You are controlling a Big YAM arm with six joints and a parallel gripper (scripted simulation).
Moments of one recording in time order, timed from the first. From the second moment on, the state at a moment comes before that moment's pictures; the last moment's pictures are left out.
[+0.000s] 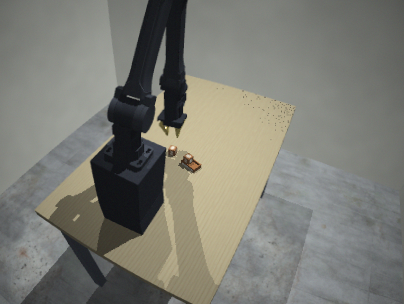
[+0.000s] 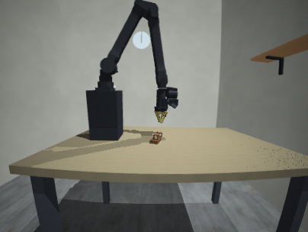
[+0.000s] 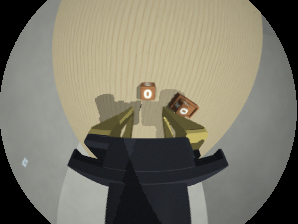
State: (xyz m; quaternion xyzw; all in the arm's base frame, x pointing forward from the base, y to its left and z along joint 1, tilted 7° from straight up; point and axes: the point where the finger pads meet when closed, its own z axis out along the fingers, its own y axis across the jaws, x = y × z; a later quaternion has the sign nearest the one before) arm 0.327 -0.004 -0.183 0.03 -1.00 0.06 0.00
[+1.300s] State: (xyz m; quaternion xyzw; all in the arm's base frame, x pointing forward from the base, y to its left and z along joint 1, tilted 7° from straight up) arm 0.321 -0.005 -0.195 0.03 -1.00 0.06 0.01
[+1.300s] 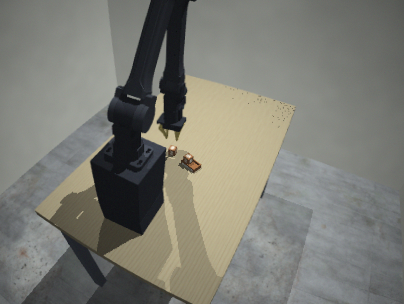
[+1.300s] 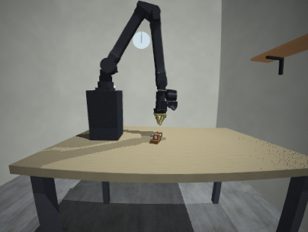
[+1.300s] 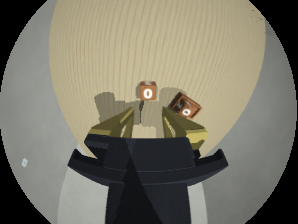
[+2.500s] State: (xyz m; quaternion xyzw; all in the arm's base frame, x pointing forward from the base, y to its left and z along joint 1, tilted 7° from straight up) arm 0.322 -0.010 -0.234 0.03 -1.00 0.06 0.01
